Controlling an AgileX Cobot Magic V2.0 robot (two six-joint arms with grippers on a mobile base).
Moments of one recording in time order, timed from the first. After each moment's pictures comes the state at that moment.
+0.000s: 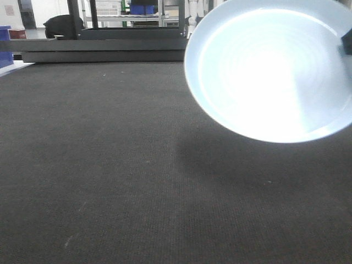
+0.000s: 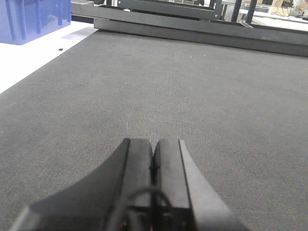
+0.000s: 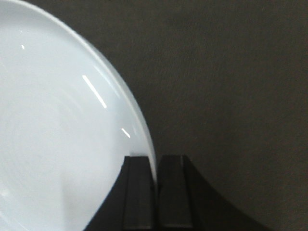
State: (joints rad) left arm -0.02 -0.01 0.03 -0.13 0.05 0.16; right arm 0.25 0.96 -0.69 0.11 0.41 0.06
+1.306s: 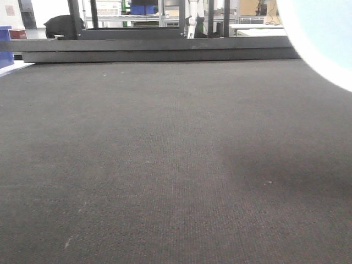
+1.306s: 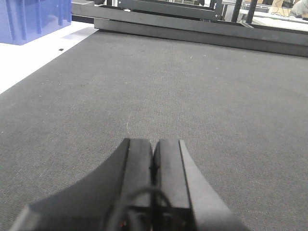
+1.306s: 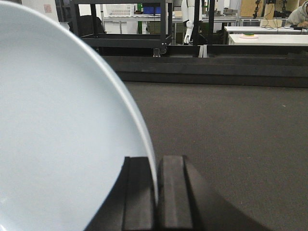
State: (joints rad) left arm -0.02 -0.01 0.03 -0.13 0.05 0.16; right arm 0.14 0.22 -0.30 0.10 0.16 -0.02
